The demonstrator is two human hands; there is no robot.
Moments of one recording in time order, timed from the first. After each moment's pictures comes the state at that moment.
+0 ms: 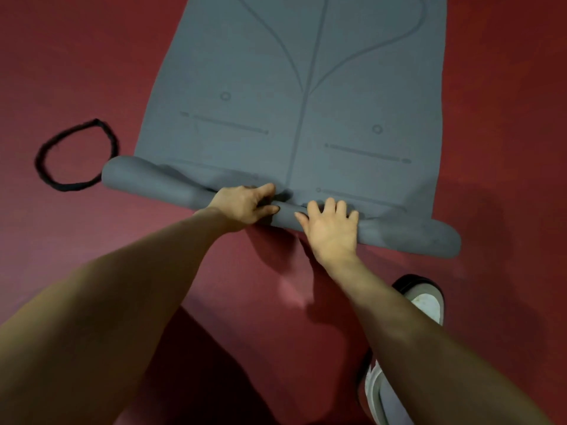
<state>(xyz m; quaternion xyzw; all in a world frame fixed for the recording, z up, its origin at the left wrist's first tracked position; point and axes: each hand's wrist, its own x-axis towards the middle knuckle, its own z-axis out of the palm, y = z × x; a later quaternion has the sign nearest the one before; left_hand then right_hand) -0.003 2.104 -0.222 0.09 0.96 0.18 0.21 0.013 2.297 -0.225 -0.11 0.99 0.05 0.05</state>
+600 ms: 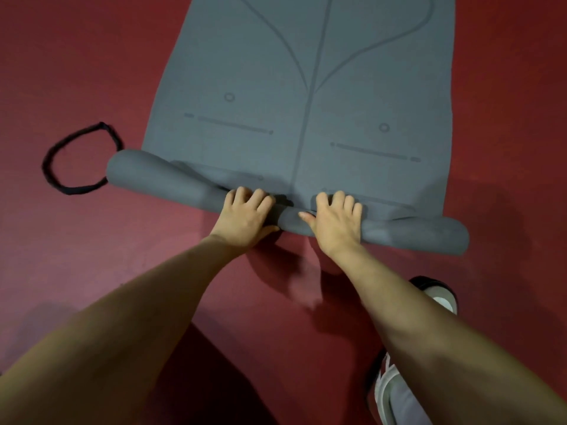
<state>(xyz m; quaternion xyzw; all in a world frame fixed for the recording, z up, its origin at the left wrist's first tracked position) 0.029 2.107 -0.253 0.15 0.99 0.02 -0.07 -0.006 2.297 -0.232 -0.09 0.99 0.01 0.14</state>
